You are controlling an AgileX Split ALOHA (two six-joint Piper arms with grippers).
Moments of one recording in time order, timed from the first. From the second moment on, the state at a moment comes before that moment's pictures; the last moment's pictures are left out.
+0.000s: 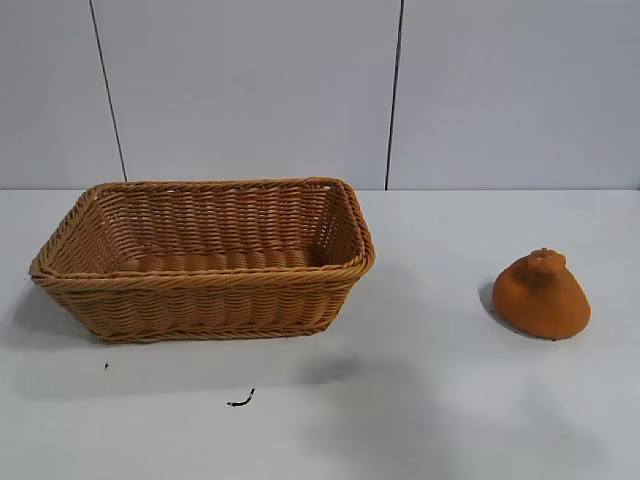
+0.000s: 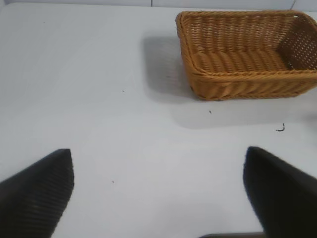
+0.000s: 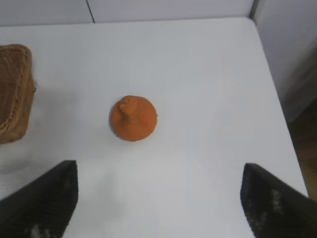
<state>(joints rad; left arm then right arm) -0.03 -0.01 -0.50 -0.01 1.07 -0.03 -0.01 1.26 -1.18 0.04 1.01 0.05</state>
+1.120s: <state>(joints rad) -0.03 -0.01 -0.50 -0.01 1.07 -0.03 0.09 2.08 -1.39 0.05 0.88 0.11</state>
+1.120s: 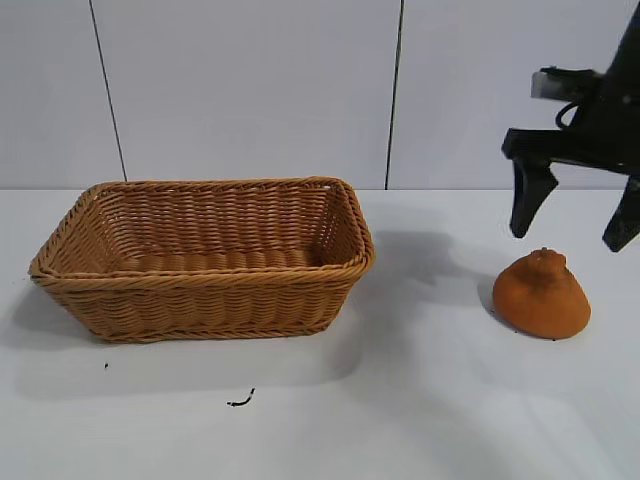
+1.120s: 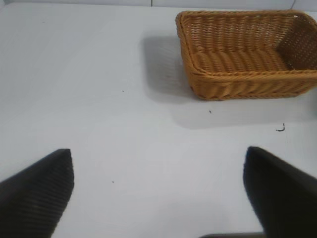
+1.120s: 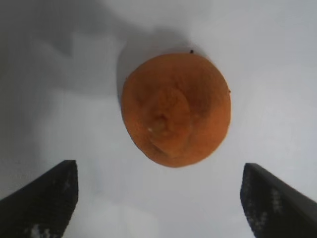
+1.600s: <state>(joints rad) -0.03 -0.01 -0.50 -0.01 1.07 -0.03 0.09 2.13 -1.39 -0.01 0.86 0.14</state>
